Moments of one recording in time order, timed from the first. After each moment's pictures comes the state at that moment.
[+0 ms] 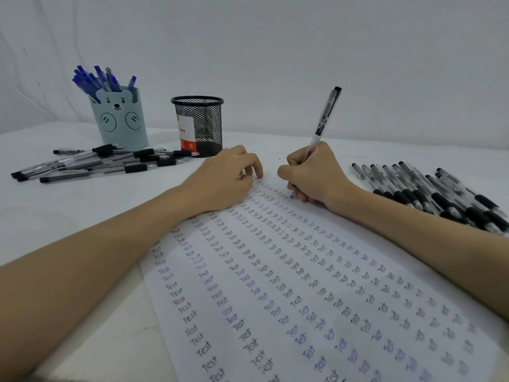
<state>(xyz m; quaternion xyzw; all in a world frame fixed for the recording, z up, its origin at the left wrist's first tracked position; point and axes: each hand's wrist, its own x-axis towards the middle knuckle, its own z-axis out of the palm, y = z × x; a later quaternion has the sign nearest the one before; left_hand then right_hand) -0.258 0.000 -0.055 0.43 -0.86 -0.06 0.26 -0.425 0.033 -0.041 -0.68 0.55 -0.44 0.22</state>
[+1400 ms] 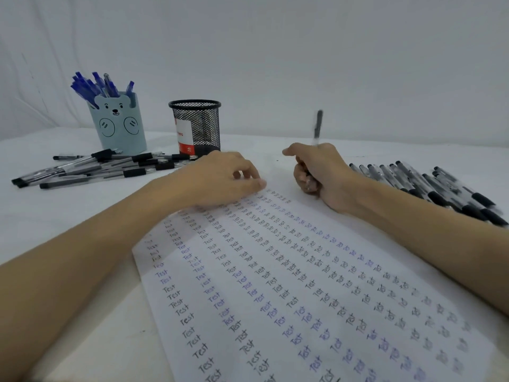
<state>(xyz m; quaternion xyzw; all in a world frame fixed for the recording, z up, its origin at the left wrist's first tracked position) -0.253 0.018 -0.031 0.47 -0.86 -0.09 0.15 -0.434 0.027 -0.031 -0.51 0.57 -0.49 0.41</state>
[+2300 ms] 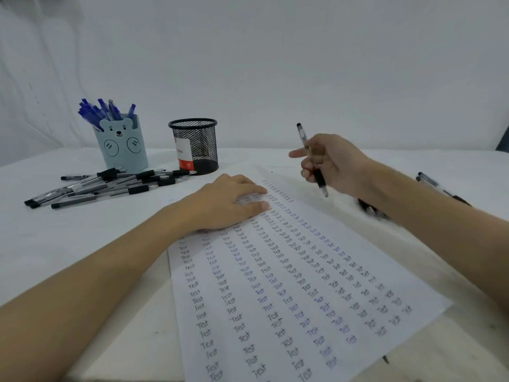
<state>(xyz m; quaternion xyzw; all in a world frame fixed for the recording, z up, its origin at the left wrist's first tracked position) -0.259 0.020 -0.044 0.45 -0.88 -0.10 0.11 -0.466 0.029 -0.002 -0.48 0.52 -0.51 0.49</state>
